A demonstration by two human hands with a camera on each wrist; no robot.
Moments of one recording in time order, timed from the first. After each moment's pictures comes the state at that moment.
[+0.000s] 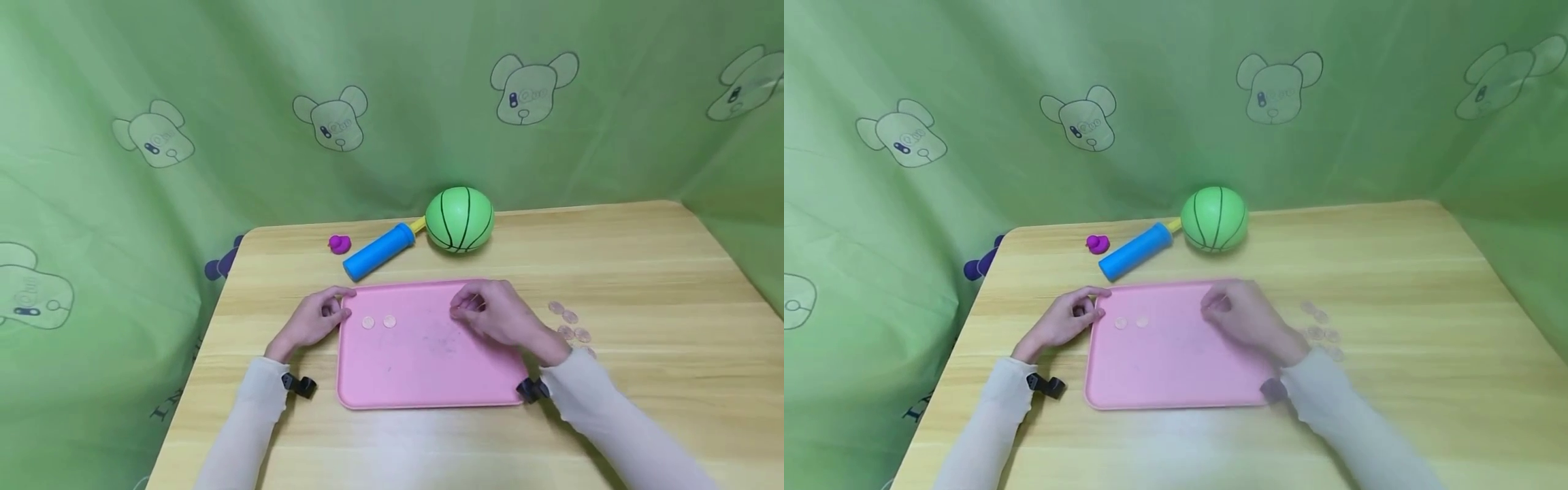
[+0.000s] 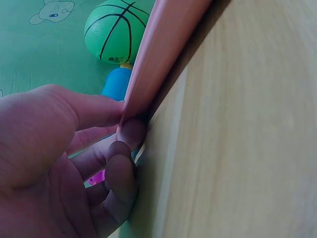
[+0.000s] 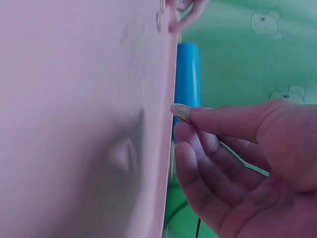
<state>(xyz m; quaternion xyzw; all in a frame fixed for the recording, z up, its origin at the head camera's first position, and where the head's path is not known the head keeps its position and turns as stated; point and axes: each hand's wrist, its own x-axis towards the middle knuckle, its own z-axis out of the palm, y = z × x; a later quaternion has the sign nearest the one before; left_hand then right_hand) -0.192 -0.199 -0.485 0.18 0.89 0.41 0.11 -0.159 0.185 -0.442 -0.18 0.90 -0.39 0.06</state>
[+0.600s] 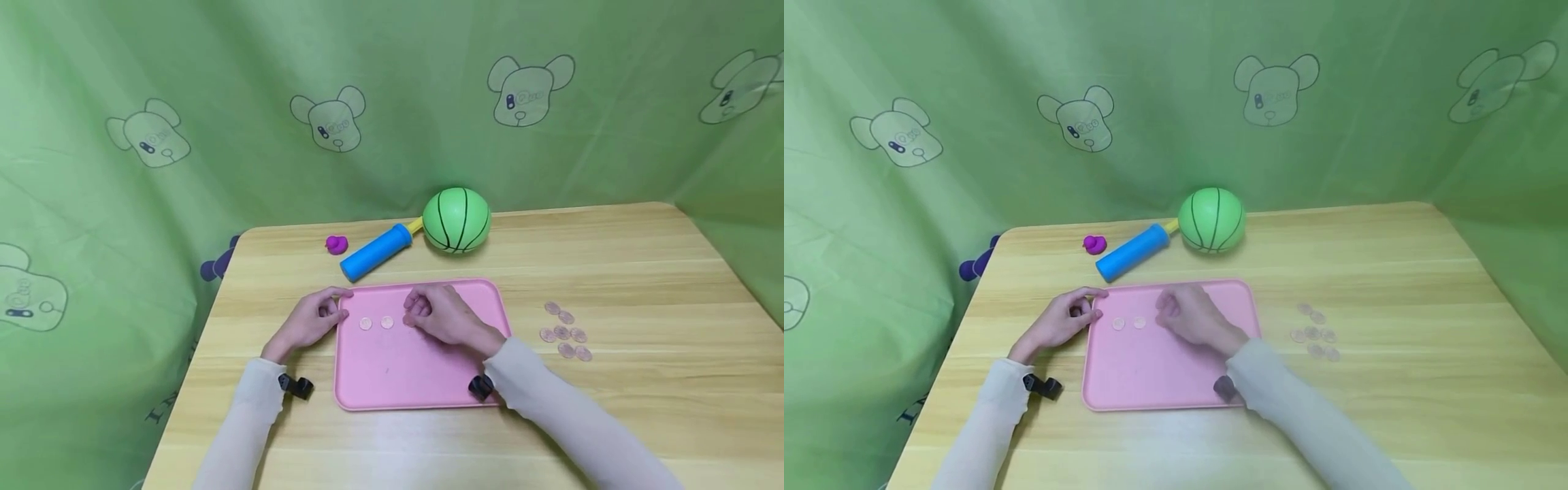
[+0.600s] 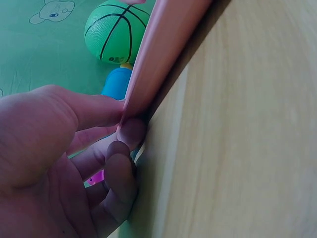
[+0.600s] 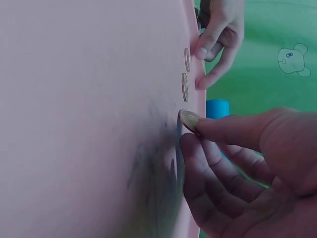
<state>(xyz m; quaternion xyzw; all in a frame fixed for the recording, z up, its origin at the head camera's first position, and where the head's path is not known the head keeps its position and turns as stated) -0.191 -0.199 -0.485 0.17 0.89 0.42 0.11 -0.174 0.113 -0.459 -0.17 0.88 -0.42 0.13</state>
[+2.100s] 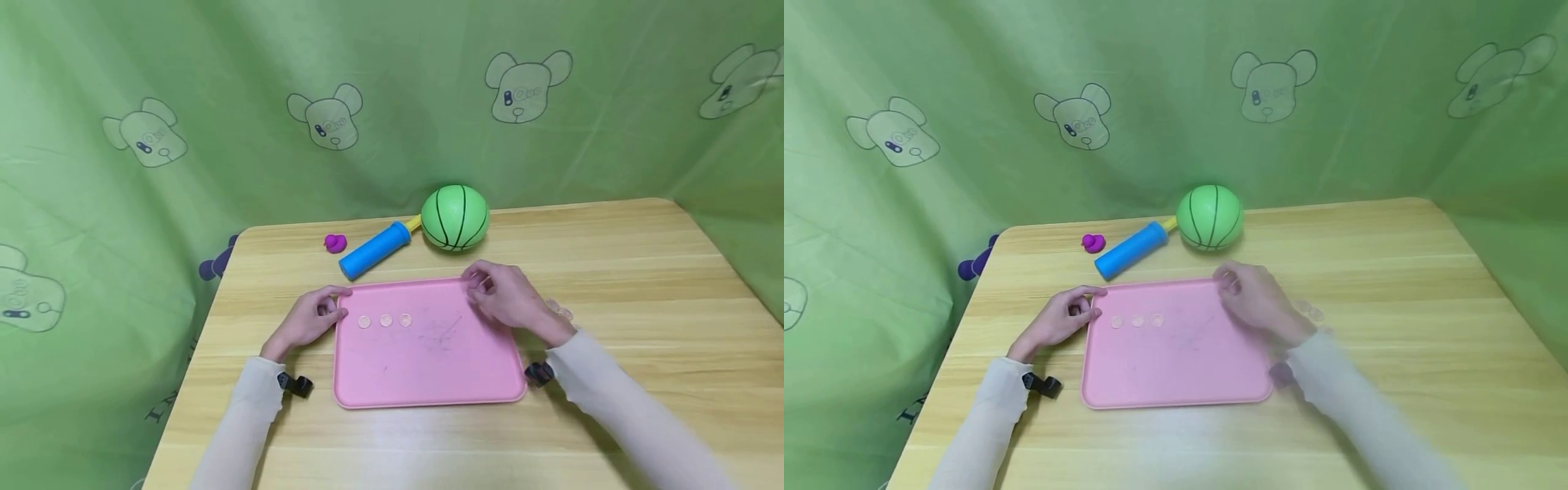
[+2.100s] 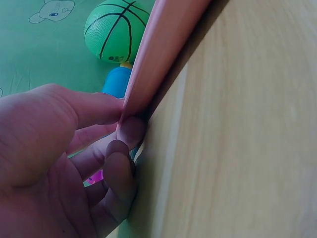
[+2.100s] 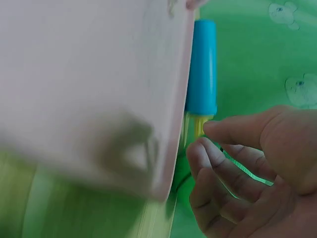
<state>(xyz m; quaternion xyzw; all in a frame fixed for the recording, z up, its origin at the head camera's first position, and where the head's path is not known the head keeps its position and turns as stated) -0.190 -0.199 -0.484 0.18 0.89 0.42 0.10 -0.171 0.202 -0.428 -0.11 0.92 -0.37 0.08</state>
